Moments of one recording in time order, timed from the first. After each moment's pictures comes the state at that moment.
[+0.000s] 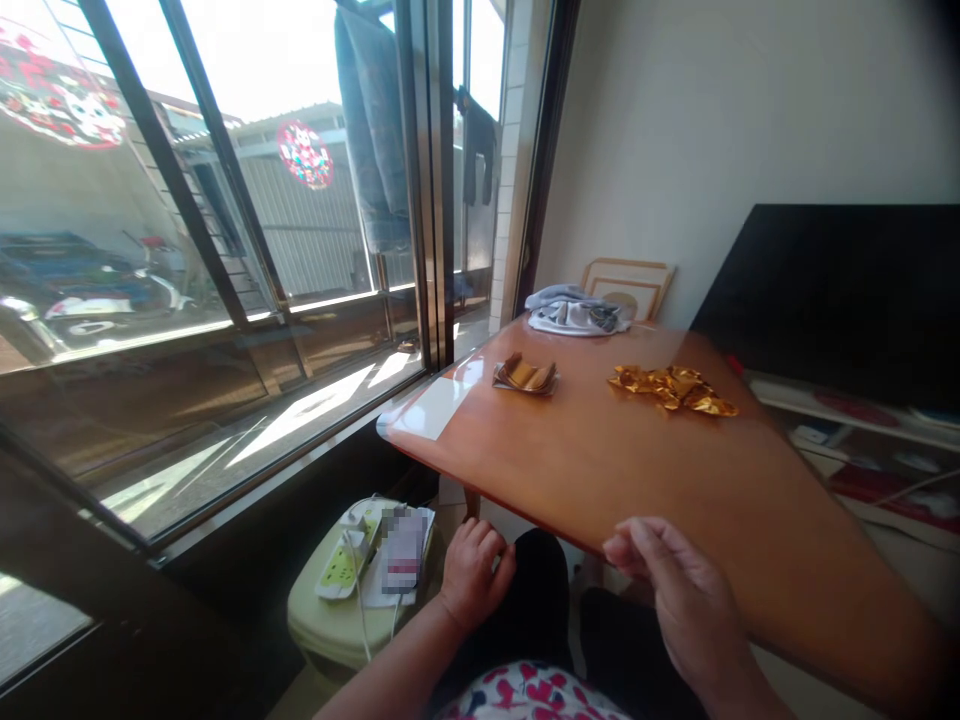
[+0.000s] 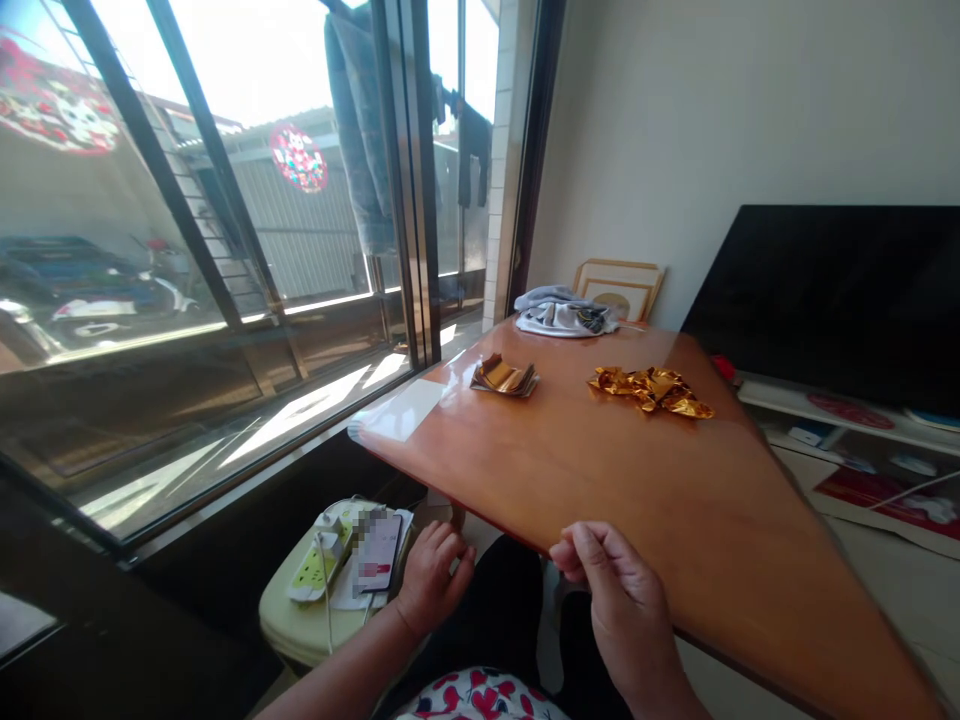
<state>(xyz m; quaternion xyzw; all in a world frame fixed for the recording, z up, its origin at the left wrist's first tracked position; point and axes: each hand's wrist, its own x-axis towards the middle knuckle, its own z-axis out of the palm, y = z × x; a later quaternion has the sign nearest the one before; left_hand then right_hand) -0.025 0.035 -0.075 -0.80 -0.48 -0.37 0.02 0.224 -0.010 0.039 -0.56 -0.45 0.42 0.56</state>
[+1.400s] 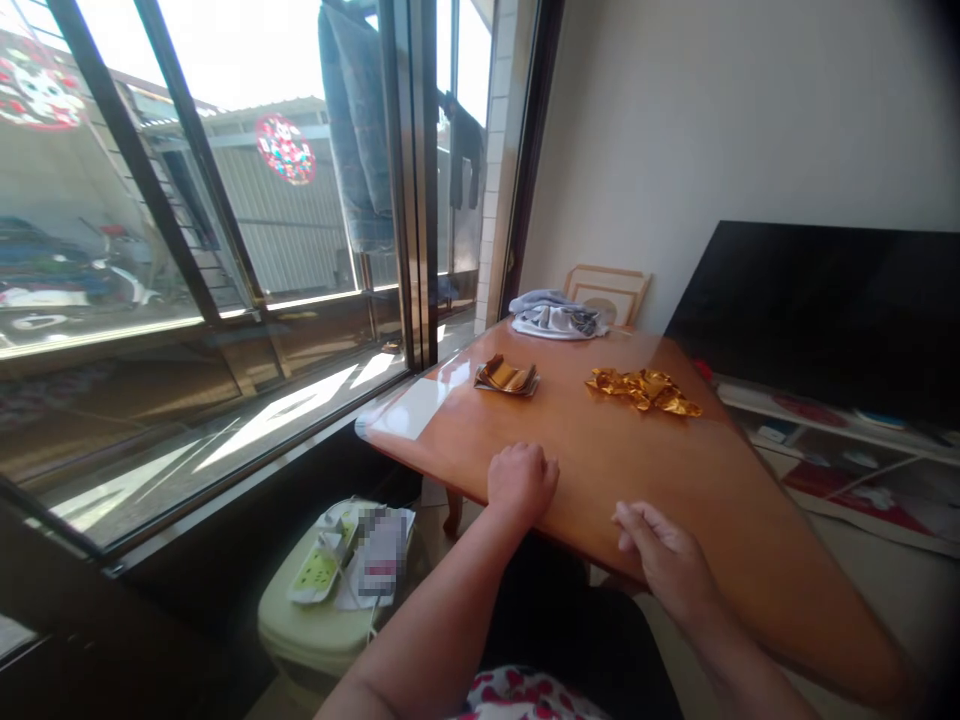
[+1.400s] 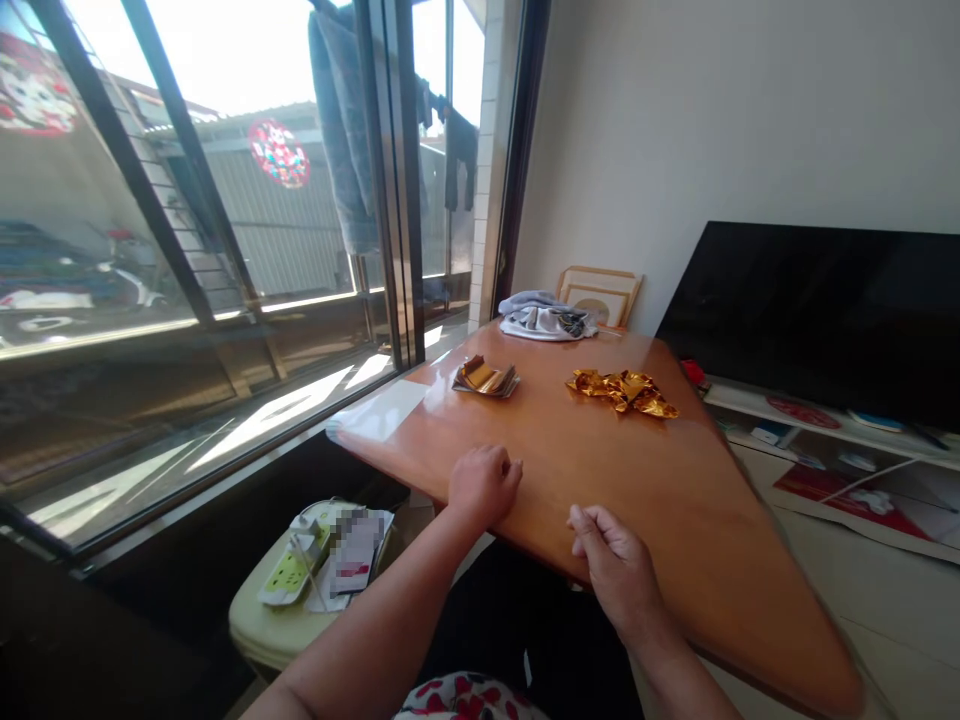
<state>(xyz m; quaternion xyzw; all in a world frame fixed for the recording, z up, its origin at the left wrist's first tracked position) 0.083 0.116 0.039 -0.75 -0.58 -0.31 -0.06 0.275 0.013 0.044 -0.63 -0.55 0.31 0.44</state>
